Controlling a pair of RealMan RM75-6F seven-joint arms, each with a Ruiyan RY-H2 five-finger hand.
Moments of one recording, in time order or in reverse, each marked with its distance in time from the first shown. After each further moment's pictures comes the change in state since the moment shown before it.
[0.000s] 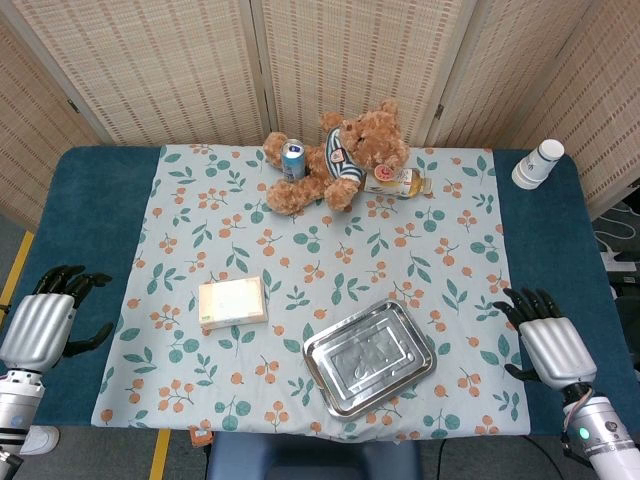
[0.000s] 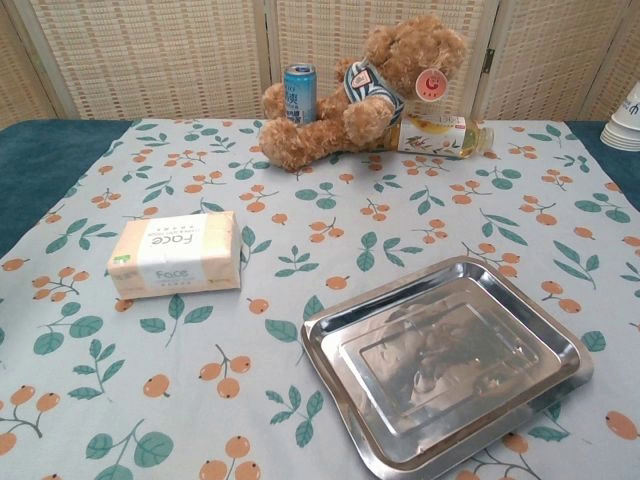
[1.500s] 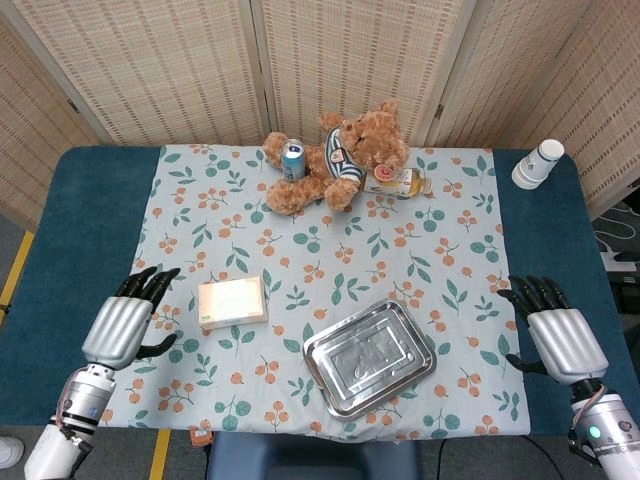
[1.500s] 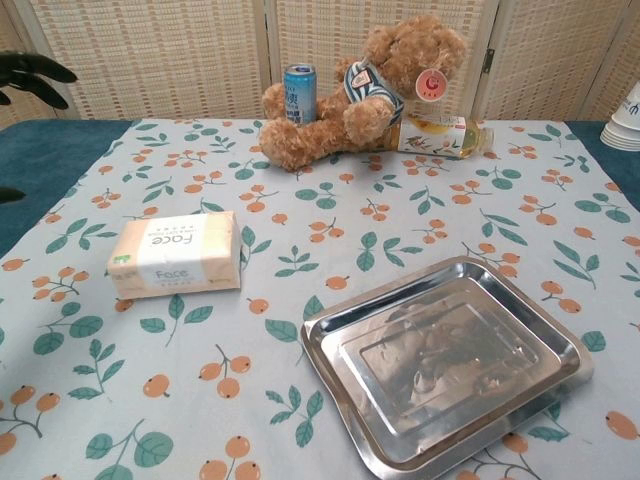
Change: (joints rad) left arm -0.153 -0.239 -0.021 -0.076 -0.171 -0.090 0.352; right arm -0.011 0.066 0.030 -0.054 -0.031 0.050 0.074
